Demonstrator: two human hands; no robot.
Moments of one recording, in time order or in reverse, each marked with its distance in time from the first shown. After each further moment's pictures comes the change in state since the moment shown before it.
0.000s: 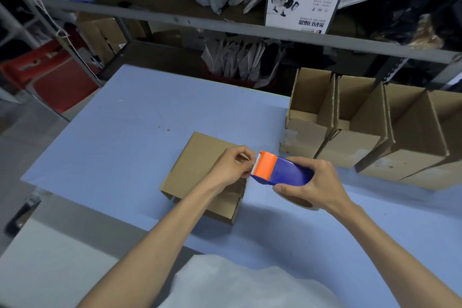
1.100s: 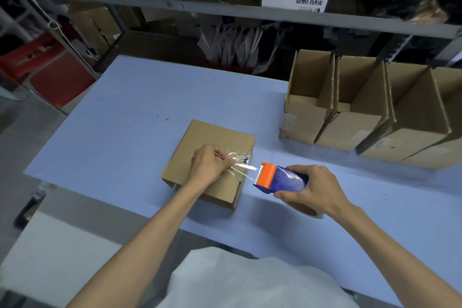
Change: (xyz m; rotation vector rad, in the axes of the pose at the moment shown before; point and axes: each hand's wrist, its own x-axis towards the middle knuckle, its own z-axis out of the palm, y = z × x) left_hand -0.015 -0.040 -0.020 0.348 0.290 -0.110; right_hand -0.035 0.023 0.020 -0.250 -0.114 0.166
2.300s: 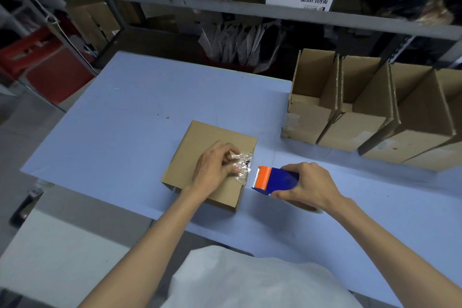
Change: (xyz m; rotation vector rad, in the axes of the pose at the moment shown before) left_hand 0.004 -0.019 0.009 0.123 -0.021 0.340; right_hand 0.019 -0.007 0.013 -0.125 -0.113 -0.010
